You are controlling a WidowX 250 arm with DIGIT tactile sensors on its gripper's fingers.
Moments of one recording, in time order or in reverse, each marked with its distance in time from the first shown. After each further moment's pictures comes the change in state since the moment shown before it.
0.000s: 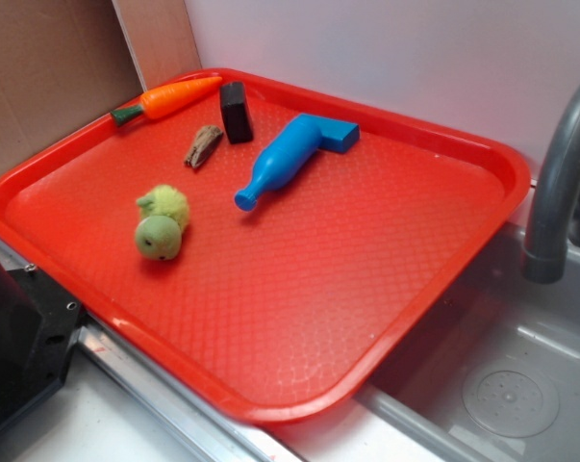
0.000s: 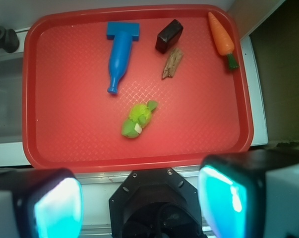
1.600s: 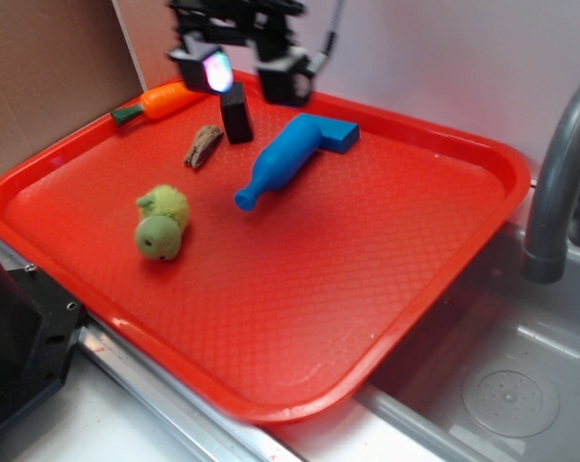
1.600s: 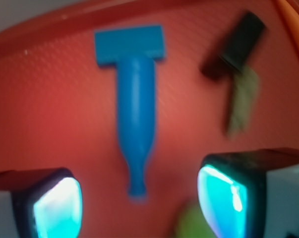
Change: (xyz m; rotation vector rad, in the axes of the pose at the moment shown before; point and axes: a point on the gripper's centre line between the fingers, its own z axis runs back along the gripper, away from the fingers) arm 0.128 -0.024 -0.170 0.004 0.116 0.168
